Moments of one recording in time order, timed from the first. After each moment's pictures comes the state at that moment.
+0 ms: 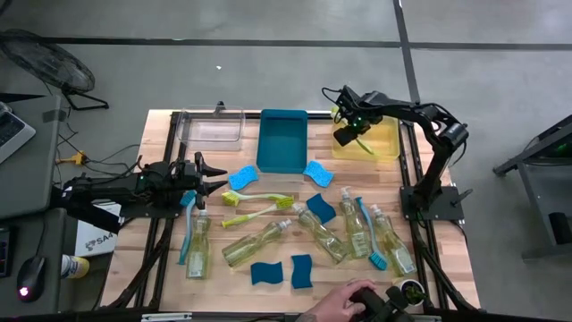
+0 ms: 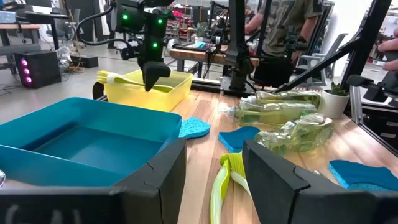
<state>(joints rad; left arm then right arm) 0.05 0.03 0.04 0.00 -0.12 -0.08 -0.84 1.79 1.20 -0.81 0.10 0.15</state>
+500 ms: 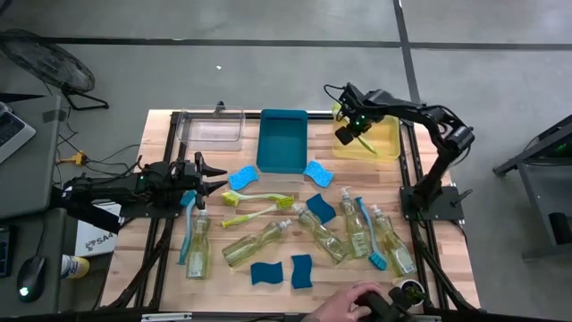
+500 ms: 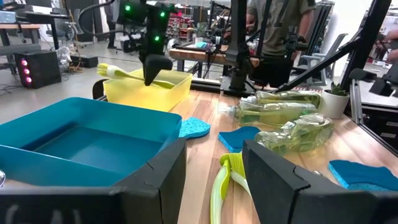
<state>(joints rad) 0.05 0.03 0.04 0.00 -0.12 -0.08 -0.84 1.72 1.20 -0.84 0.07 0.11</state>
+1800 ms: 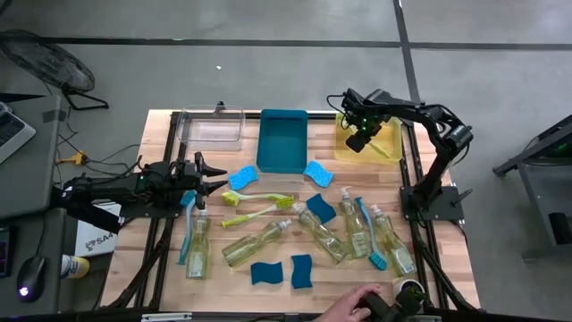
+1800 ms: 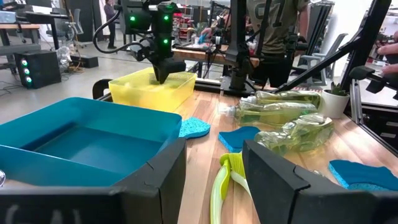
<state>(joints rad) 0.05 0.03 0.04 0.00 -0.12 -0.08 -0.85 1.75 1.20 -1.04 0.19 -0.05</state>
